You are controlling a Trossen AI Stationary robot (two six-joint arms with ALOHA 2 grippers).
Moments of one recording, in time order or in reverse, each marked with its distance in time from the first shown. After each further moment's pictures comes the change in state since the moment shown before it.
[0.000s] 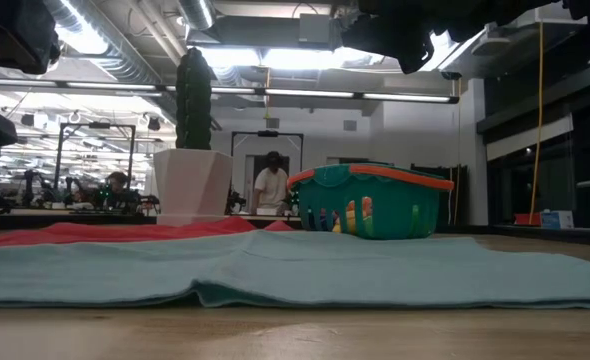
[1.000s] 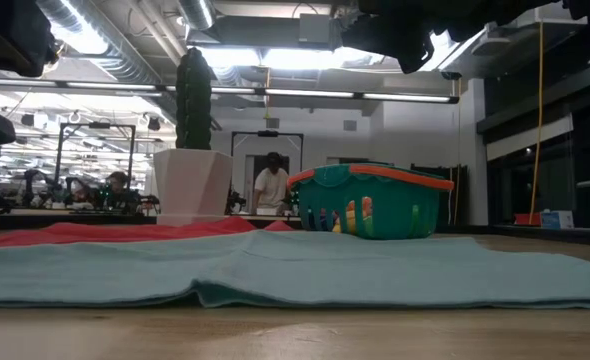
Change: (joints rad) left arm -0.003 0.000 0.000 -0.035 -0.008 0.000; right arm 0.000 0.000 0.000 0.001 0.000 0.000
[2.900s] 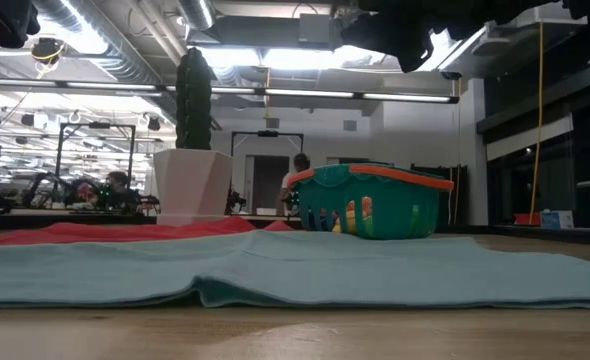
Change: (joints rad) left arm -0.029 -0.053 -0.010 0.011 0.001 -0.028; right arm 0.000 0.000 0.000 0.008 0.000 -0.004
